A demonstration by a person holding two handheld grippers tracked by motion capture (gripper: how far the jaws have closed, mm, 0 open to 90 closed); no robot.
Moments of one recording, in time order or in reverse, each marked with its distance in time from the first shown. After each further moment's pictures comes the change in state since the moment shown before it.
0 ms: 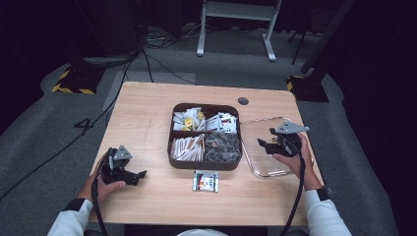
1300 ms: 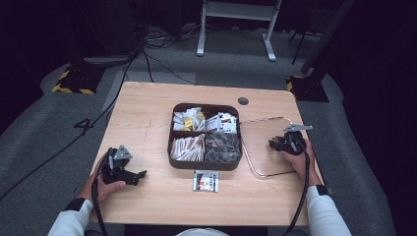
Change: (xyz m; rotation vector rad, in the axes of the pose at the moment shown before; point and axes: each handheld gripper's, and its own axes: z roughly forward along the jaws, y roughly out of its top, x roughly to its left) left arm 0.000 0.000 0.000 0.000 0.001 0.000; right arm -0.054 -0.056 0.040 0.156 0.000 0.211
